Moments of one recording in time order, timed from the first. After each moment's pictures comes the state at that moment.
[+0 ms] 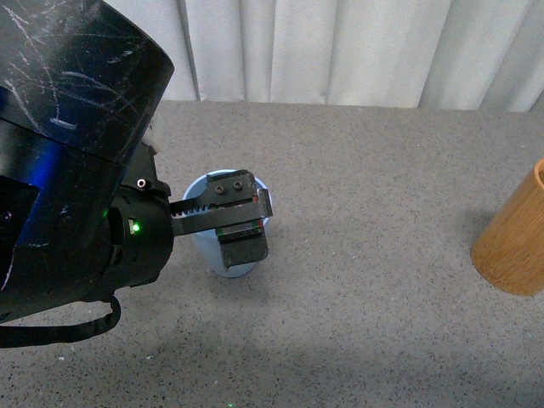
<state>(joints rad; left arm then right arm) -0.54 1.75 0.64 0.29 -0.22 -0.61 0.00 0.00 0.00 0.00 0.00 0.00</state>
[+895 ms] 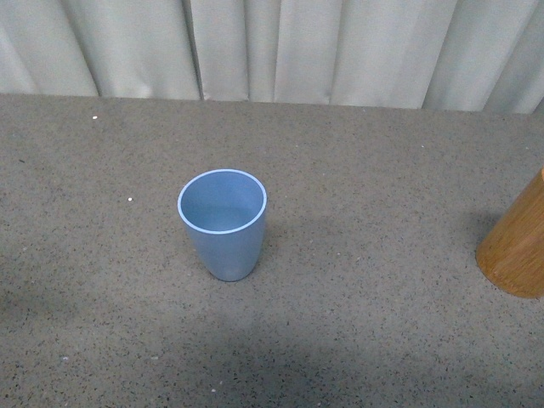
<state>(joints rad) 0.00 1.24 0.02 1.19 -0.02 -0.03 0.00 0.00 0.00 0.00 0.00 0.00</state>
